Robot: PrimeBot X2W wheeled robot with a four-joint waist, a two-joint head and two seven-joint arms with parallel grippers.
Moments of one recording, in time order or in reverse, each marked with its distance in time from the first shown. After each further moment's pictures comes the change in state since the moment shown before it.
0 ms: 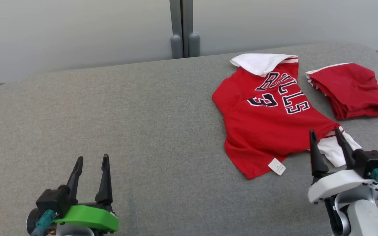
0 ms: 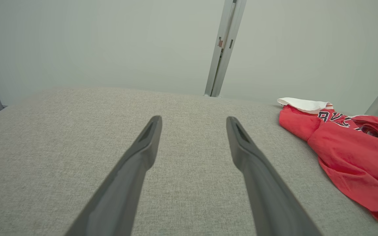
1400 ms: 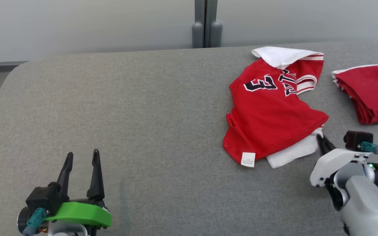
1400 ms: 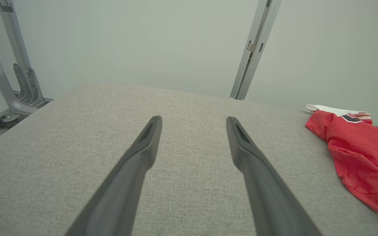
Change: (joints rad) left arm -0.016 -0.002 0.044 -0.015 0.007 0.000 0.000; right arm -0.364 -0.102 0.154 0.706 0.208 0.000 0.004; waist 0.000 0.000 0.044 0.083
